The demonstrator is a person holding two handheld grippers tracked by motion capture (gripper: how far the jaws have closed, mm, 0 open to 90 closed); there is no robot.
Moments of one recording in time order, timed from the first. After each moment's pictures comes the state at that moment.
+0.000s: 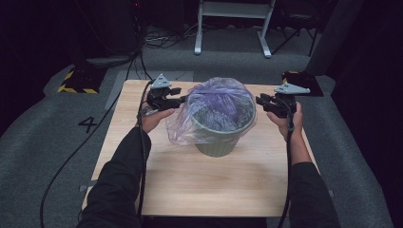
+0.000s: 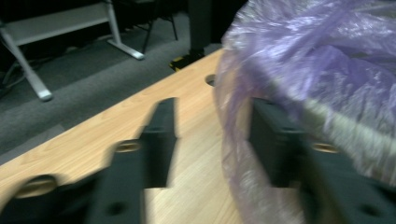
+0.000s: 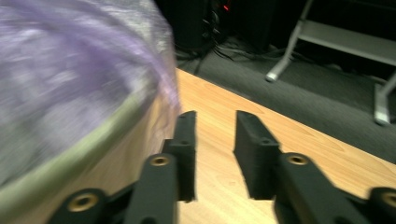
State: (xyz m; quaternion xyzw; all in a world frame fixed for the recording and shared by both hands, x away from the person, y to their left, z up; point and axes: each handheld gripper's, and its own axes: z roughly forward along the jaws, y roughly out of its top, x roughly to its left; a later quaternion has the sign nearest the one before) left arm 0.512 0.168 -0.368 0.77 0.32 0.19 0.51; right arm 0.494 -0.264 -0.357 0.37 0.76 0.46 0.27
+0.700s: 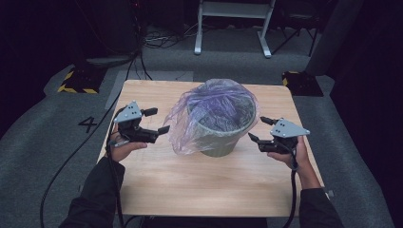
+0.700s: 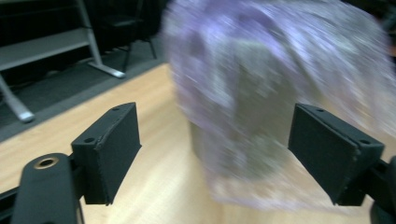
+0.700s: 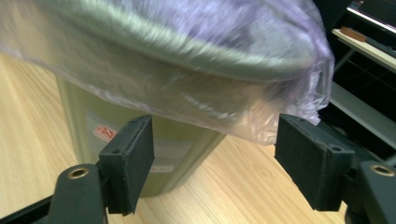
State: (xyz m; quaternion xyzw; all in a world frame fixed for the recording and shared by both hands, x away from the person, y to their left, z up) left arm 0.404 0.214 -0.385 0.79 0.23 0.18 0.54; right arm 0.399 -0.246 -0.387 0.20 0.81 0.44 0.33
